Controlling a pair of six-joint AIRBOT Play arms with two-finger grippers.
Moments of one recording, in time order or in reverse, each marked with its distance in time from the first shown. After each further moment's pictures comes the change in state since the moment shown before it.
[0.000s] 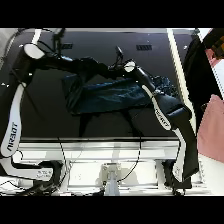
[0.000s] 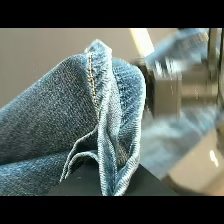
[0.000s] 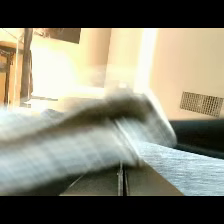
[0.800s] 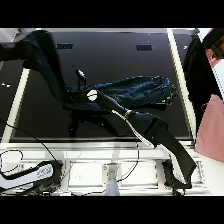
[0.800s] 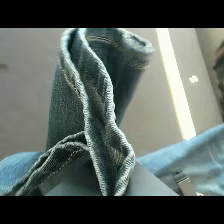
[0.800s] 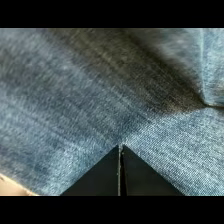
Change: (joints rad) left arm 0.378 0.220 0.000 0.002 0.029 0.006; right arm 0.435 -0.060 -0.006 0.127 -0.252 -0.028
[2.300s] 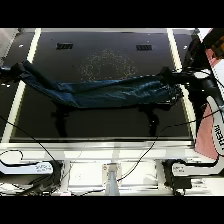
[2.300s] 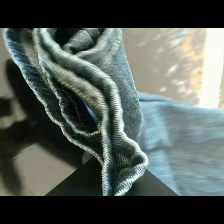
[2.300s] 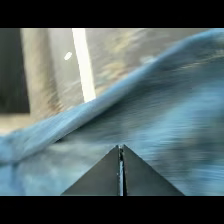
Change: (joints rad) left arm 0.225 -0.165 -0.024 0.201 -0.154 -0.101; right arm -0.976 0.676 -0.756 -0.090 0.371 -0.261
